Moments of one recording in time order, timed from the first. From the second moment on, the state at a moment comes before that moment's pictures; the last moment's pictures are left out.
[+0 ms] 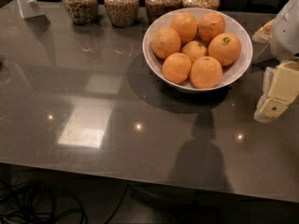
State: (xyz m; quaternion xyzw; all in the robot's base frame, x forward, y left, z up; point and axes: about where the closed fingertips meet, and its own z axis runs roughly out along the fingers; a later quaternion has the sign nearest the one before) arm 0.438 -0.217 0.976 -0.60 0.78 -0.03 0.16
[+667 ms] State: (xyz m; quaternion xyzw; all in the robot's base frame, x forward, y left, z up) arm 0.446 -0.217 0.980 -0.60 0.78 -0.03 0.18
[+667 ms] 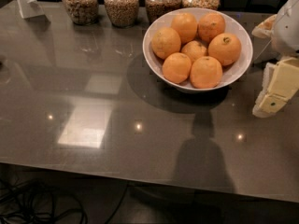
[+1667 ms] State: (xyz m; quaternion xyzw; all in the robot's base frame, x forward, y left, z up) arm 0.541 -0.202 0.995 -0.62 0.71 -0.01 0.32
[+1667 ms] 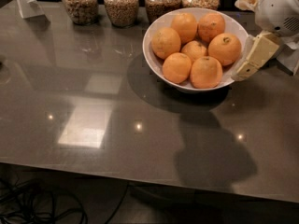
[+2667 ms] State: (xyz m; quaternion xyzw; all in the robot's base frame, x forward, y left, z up) arm 0.582 -0.205 1.009 -0.58 0.72 -0.05 0.38
